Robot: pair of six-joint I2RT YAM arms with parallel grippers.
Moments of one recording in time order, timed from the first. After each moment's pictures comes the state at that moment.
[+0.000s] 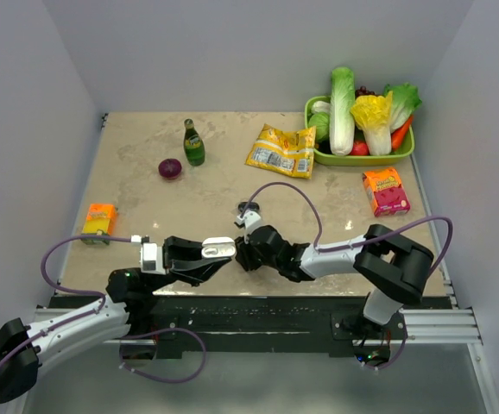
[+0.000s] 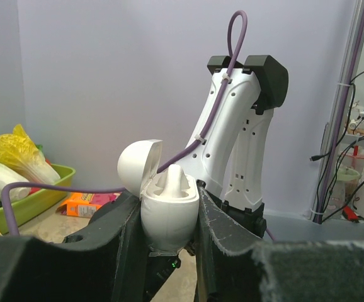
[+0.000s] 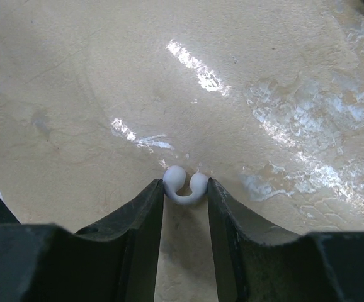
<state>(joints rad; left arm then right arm) -0.88 0.60 0.05 1.22 0.36 -0.38 1.06 1.65 0.66 0.36 0.14 0.38</state>
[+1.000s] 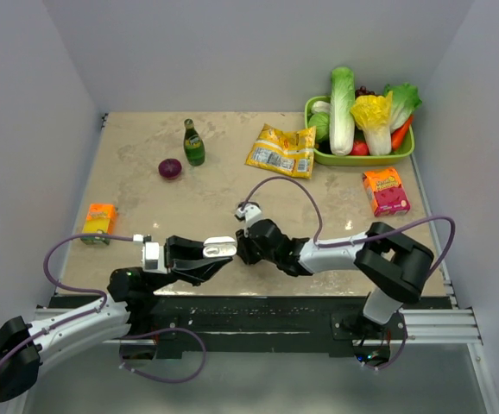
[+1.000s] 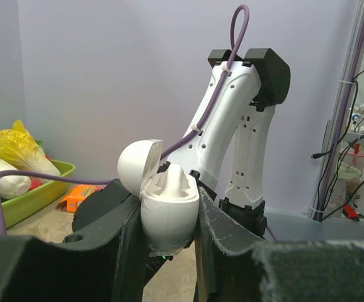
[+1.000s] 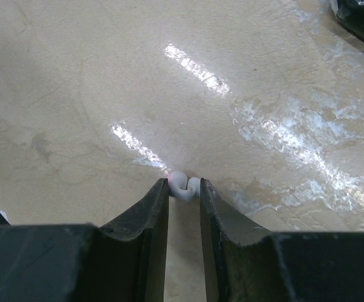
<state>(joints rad) -0.88 0.63 0.05 1.23 0.36 -0.38 1.03 1.67 0.71 0.33 0.14 0.40</state>
